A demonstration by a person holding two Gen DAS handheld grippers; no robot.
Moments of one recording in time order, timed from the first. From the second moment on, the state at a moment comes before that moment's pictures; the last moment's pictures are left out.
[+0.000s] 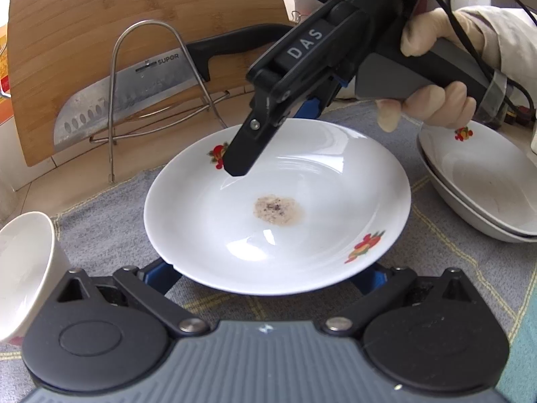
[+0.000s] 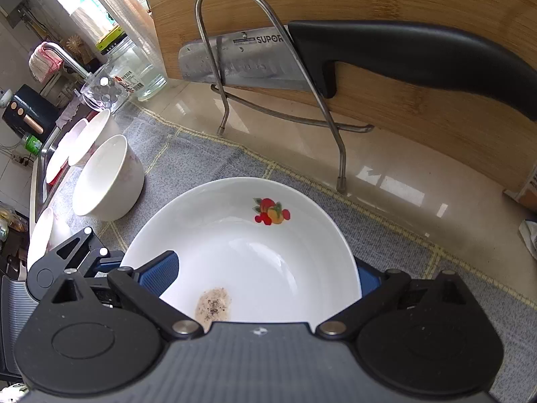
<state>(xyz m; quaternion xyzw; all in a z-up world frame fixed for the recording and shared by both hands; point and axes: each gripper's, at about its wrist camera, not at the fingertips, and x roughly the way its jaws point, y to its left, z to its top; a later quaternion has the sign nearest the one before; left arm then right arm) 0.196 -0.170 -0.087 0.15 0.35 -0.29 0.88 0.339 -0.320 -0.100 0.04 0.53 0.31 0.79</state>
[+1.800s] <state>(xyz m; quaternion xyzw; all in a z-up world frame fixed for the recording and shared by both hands) 0.108 -0.220 -0.045 0.19 0.30 -0.40 0.84 0.191 -0.403 -0.045 0.10 0.49 0.22 0.84</state>
